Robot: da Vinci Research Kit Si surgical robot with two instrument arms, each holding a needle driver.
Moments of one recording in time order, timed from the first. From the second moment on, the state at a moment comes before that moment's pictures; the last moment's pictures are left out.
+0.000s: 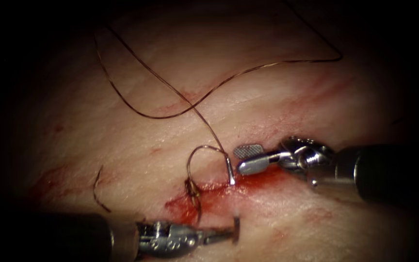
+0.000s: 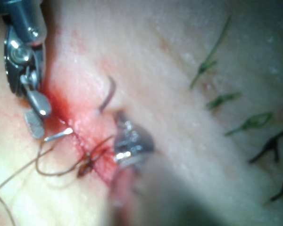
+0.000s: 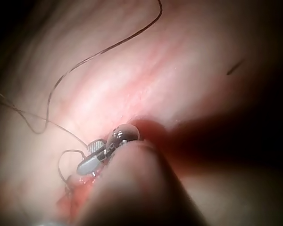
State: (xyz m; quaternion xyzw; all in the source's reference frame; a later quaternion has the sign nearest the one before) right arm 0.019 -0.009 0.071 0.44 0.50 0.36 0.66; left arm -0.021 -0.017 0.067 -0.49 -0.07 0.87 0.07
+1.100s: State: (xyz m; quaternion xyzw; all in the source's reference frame) right arm 0.014 -0.010 0.074 0.38 0.50 0.34 0.70; left arm -0.023 -0.015 0.064 -0.57 0.03 0.82 0.06
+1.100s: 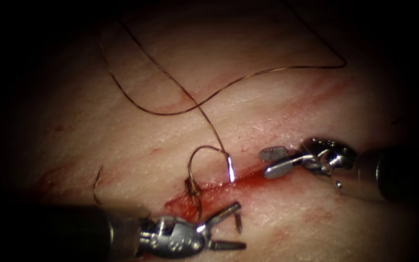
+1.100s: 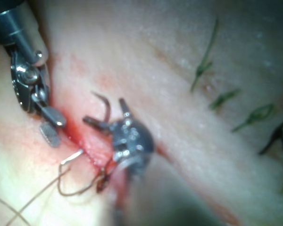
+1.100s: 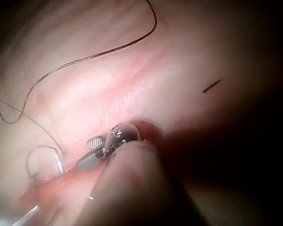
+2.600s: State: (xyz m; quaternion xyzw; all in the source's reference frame) right arm 0.014 -0.007 0.069 0.35 0.54 0.31 0.70; left arm -0.024 -0.017 0.054 -0.64 -0.19 0.73 0.12
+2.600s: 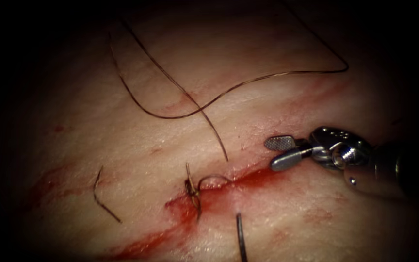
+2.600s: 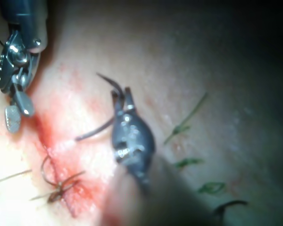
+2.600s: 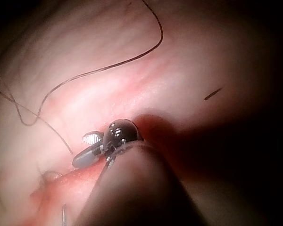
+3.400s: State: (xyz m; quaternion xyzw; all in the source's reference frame) right arm 0.015 -0.010 0.070 0.35 0.54 0.30 0.70; left arm -0.019 -0.010 0.045 -0.65 -0.03 0.75 0.10
